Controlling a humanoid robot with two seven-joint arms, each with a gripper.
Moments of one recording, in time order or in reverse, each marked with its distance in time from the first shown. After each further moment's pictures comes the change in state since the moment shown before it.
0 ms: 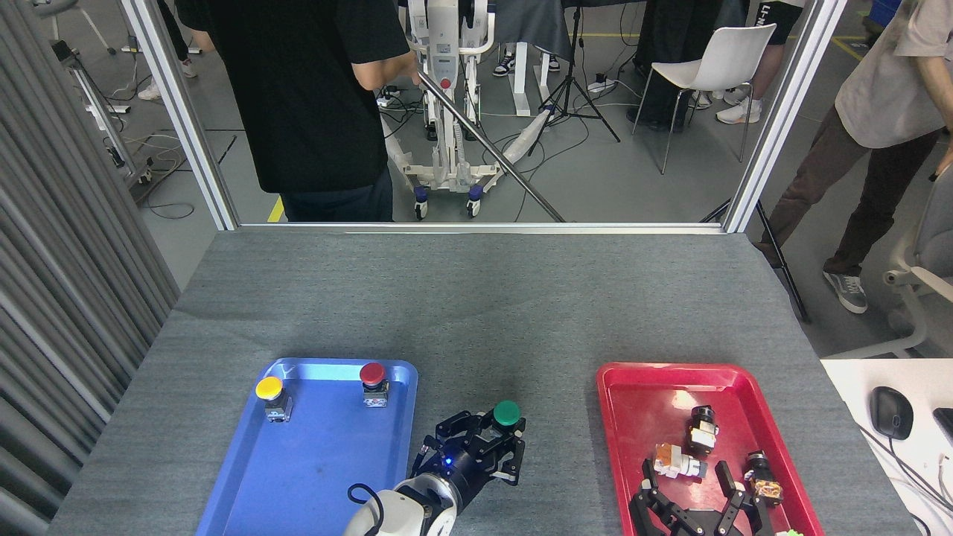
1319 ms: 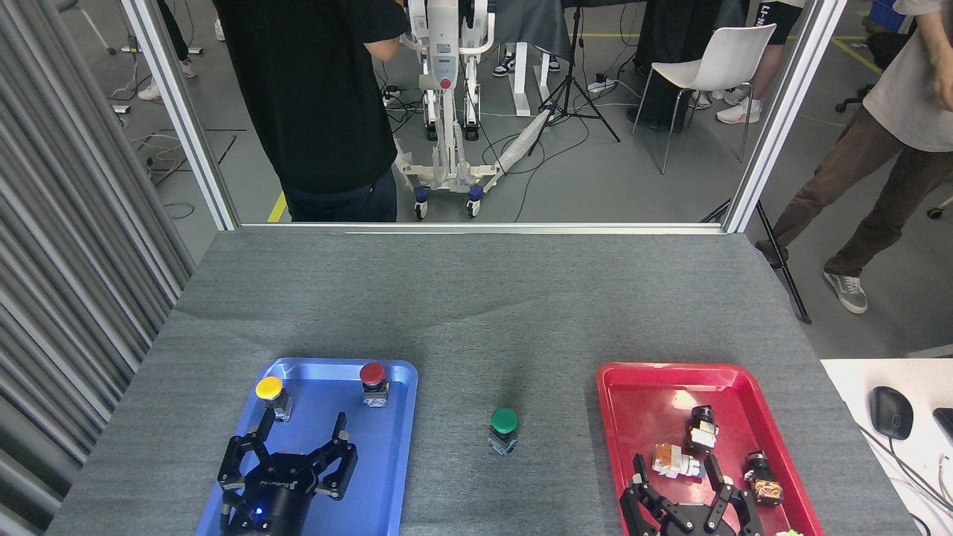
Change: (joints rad) left arm 0.533 0.429 0.259 -0.967 -0.006 0.502 -0.139; right arm -0.023 0.007 0.029 0.012 -0.003 0.004 -0.007
